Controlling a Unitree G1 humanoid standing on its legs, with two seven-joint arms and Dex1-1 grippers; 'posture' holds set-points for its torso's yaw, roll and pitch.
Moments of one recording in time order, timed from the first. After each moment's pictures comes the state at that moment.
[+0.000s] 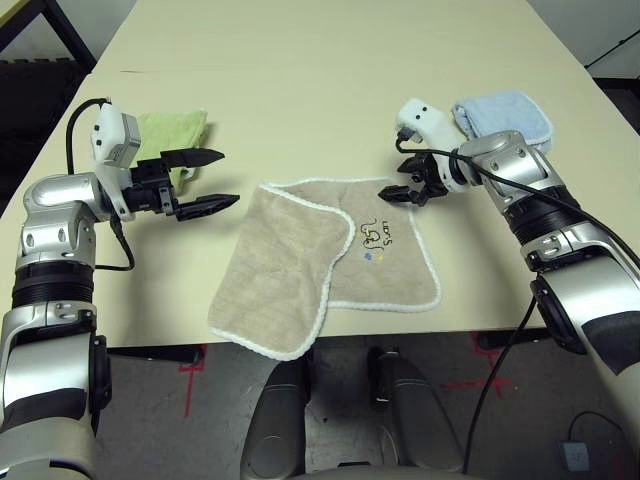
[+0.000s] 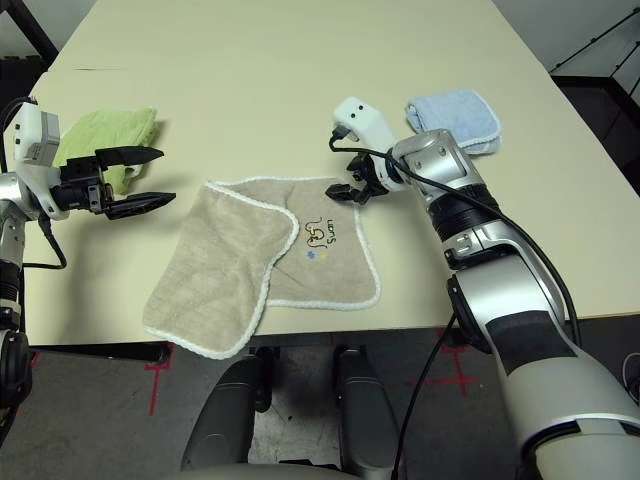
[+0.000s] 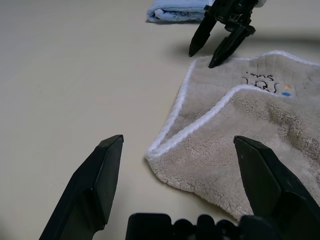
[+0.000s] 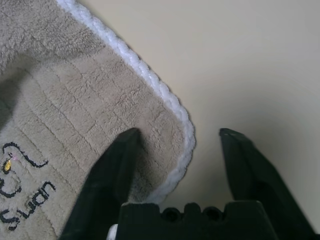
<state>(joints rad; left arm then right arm) -0.75 0.79 0.16 0.64 -0.32 -0.01 -1.47 -1.14 -0.41 0.28 0.75 -0.07 0.60 1.00</state>
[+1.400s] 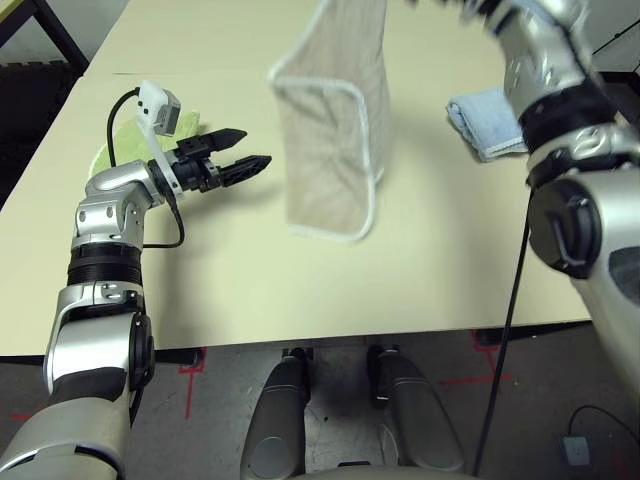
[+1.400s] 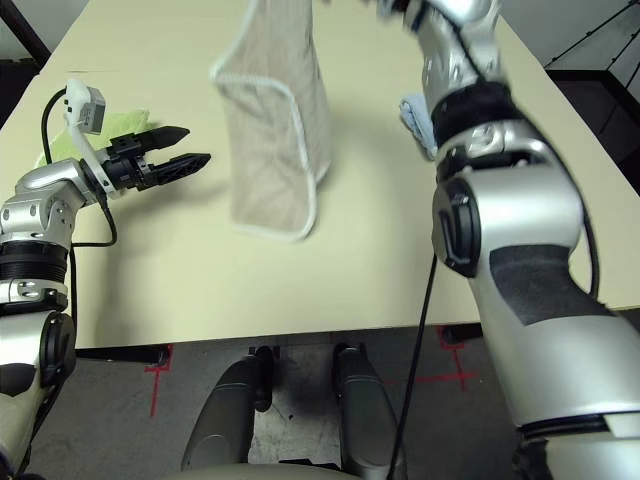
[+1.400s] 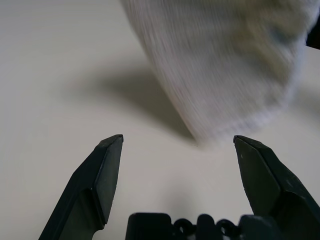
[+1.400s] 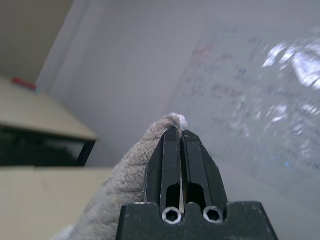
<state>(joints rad) -0.85 0.62 0.16 0.64 -0.32 0.24 -1.15 -1.71 -0.34 -0.18 1.17 0.14 -0.46 0.70</state>
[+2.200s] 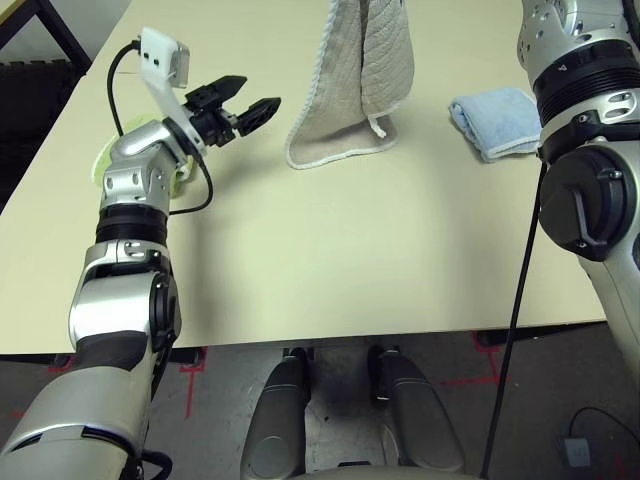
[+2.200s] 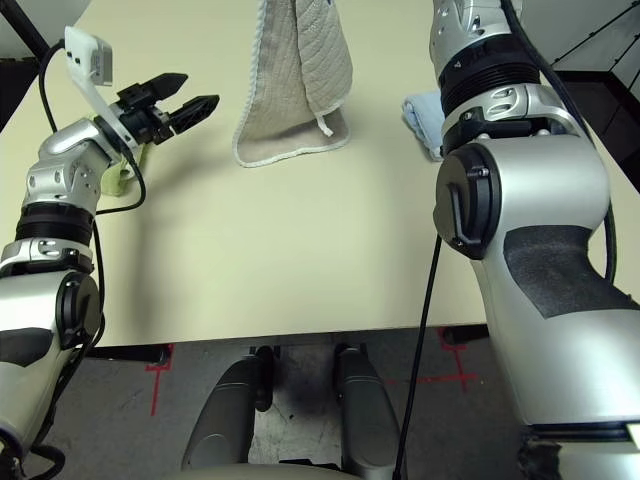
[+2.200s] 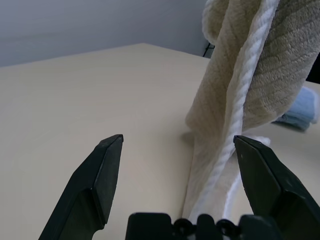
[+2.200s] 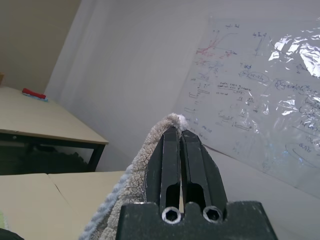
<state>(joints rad) -1.14 0.47 0.16 0.92 -0.26 0.01 -0.94 -1.68 -0.35 -0.21 1.19 0.18 -0.45 0.78</state>
